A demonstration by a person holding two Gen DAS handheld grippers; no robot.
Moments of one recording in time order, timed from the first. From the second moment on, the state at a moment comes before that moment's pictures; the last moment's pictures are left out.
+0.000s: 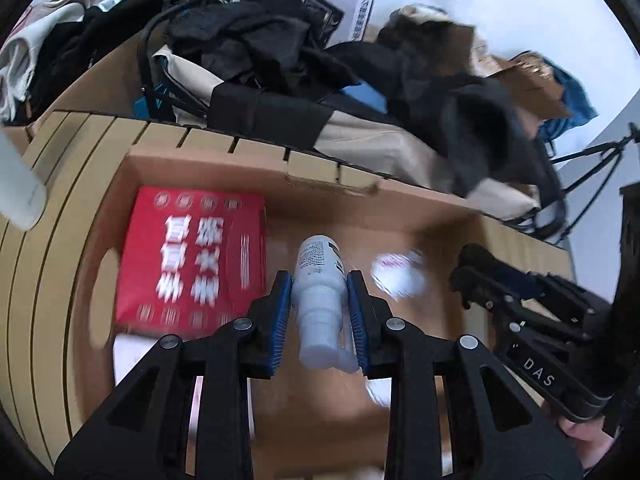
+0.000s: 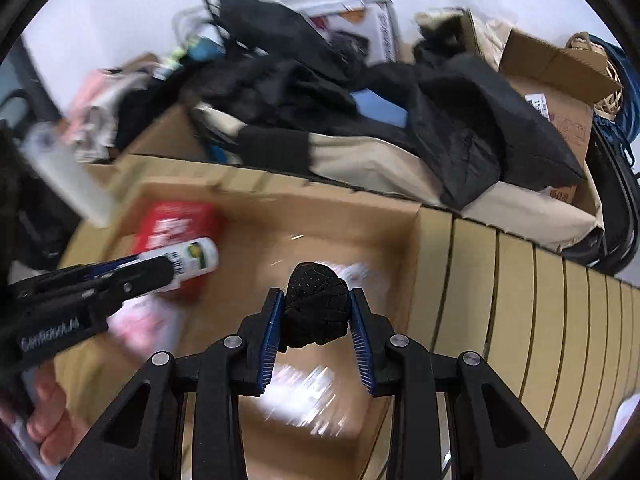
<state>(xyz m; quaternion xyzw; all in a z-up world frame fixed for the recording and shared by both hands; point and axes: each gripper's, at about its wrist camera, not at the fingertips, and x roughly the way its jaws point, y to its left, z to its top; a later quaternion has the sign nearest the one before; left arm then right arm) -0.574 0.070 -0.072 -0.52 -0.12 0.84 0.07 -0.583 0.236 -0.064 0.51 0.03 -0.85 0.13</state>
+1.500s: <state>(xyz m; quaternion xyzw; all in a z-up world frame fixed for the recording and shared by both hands) -0.107 0.063 -0.010 -0.46 -0.02 0.88 0.12 -0.122 0.255 -0.019 0.39 -0.08 -0.90 0.18</state>
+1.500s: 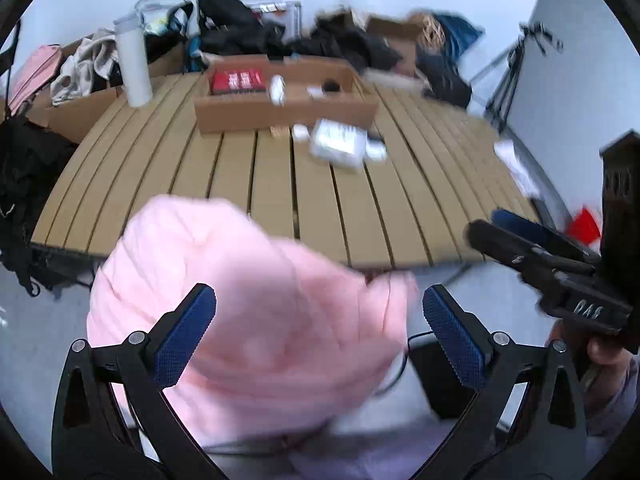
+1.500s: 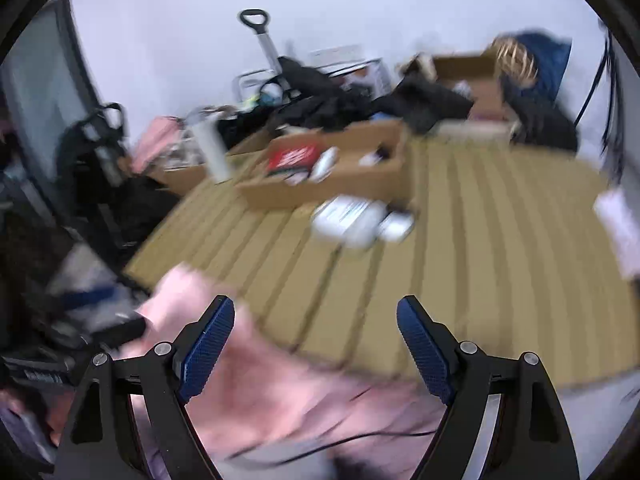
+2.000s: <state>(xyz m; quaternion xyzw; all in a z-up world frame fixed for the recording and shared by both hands) -0.129 0.064 -0.012 -0.41 -0.02 0.90 0.12 -0.121 0.258 -0.034 0.39 -0.08 -0.90 0.18</state>
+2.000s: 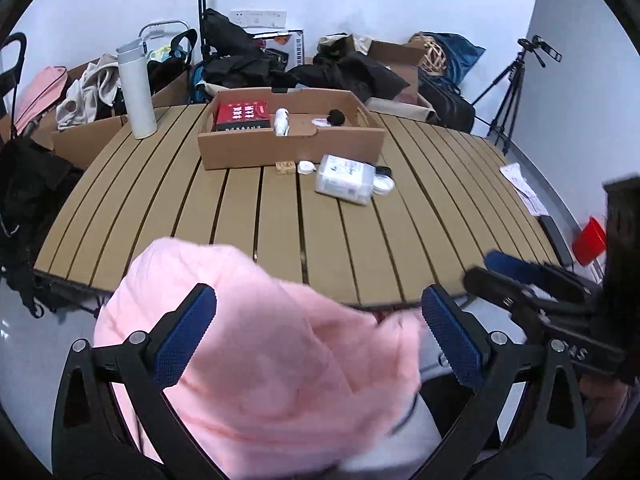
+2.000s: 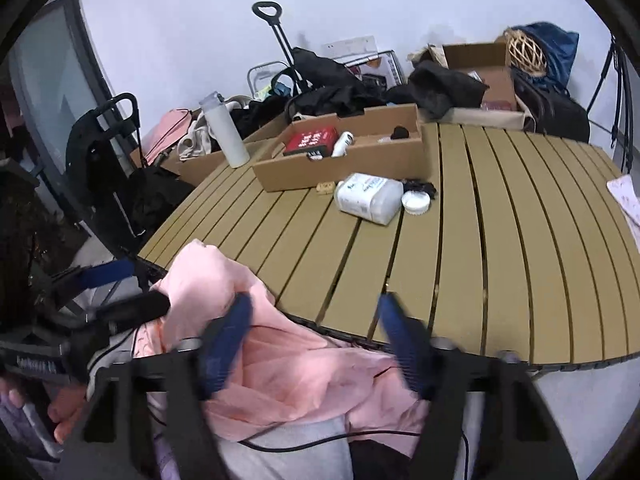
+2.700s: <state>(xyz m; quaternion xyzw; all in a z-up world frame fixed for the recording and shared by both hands) -0.392 0.091 -0.119 -0.51 -0.15 0.81 0.25 -0.342 0.275 -0.109 0.45 -0.14 -0.87 0.16</state>
